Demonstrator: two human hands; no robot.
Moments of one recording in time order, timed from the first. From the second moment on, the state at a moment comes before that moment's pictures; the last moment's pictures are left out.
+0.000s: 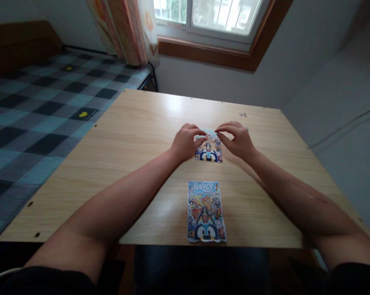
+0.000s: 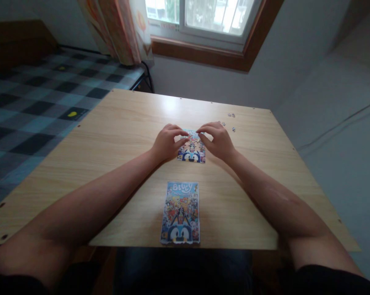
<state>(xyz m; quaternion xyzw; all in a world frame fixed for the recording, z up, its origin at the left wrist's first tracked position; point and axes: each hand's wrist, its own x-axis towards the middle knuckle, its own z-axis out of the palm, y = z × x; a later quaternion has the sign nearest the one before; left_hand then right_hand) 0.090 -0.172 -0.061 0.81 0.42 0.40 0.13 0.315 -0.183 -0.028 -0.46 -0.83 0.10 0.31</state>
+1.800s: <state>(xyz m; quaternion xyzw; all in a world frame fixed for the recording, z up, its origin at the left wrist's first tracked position) 0.074 -0.168 -0.059 0.78 0.51 0.35 0.10 0.316 -0.178 -0.074 -0.35 -0.91 0.01 0.22</state>
